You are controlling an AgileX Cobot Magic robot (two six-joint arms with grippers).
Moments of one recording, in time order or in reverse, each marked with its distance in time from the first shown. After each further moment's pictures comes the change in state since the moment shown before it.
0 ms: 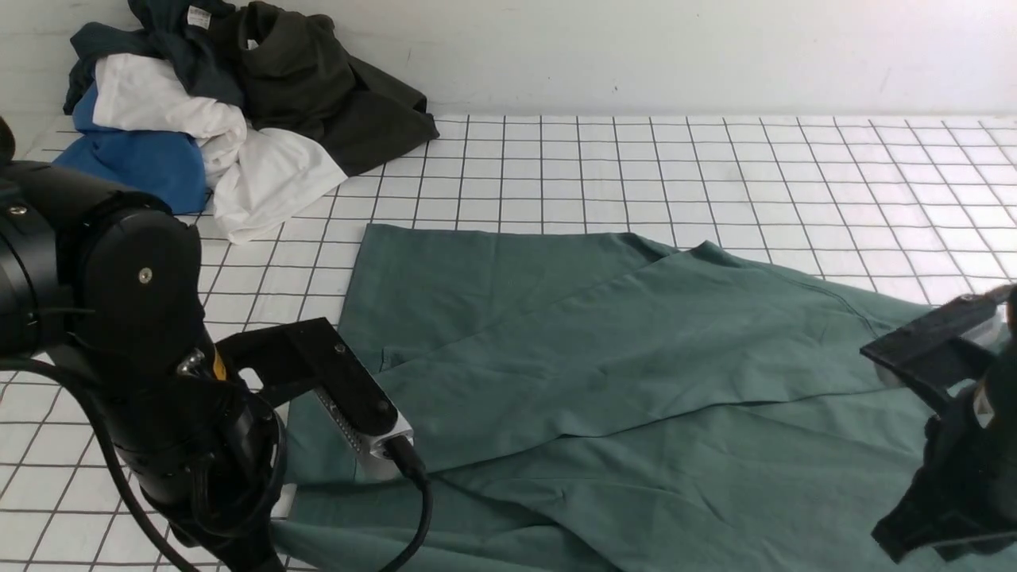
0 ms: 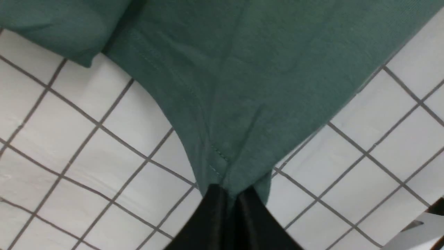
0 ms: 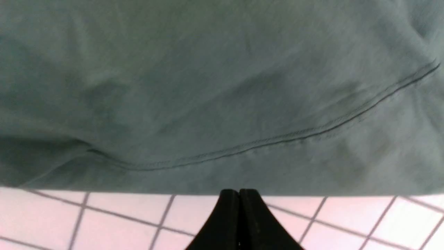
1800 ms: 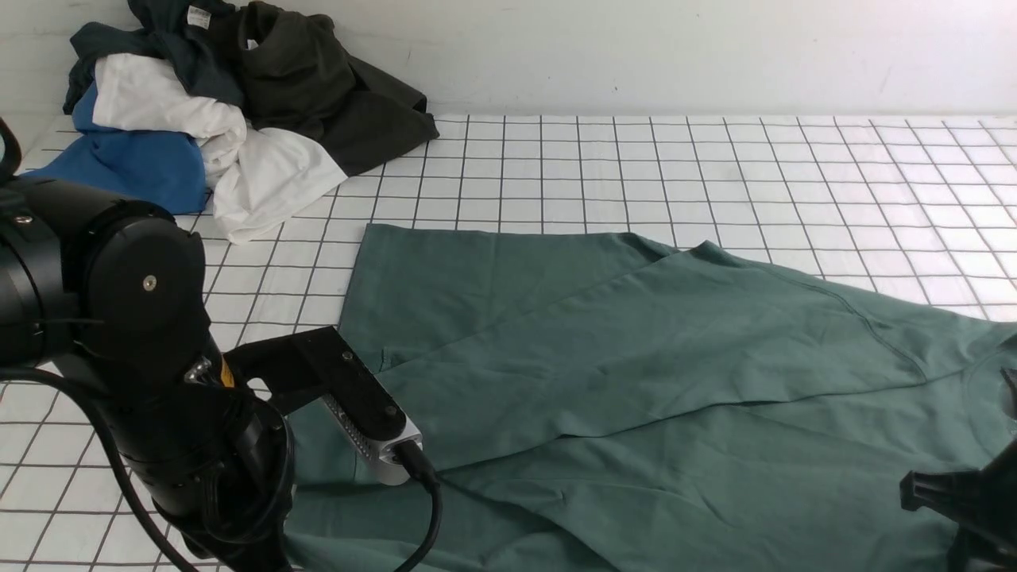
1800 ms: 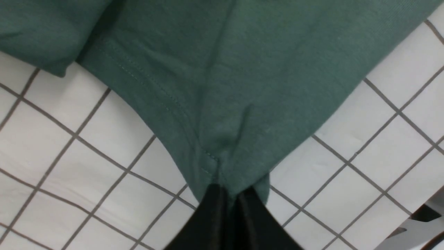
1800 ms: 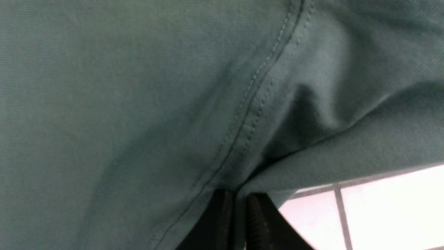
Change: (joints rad) right arm -0.360 0.130 0.156 0.164 -0.345 0.240; left arm 0.000 0.003 0.015 -0.041 -0.021 0.007
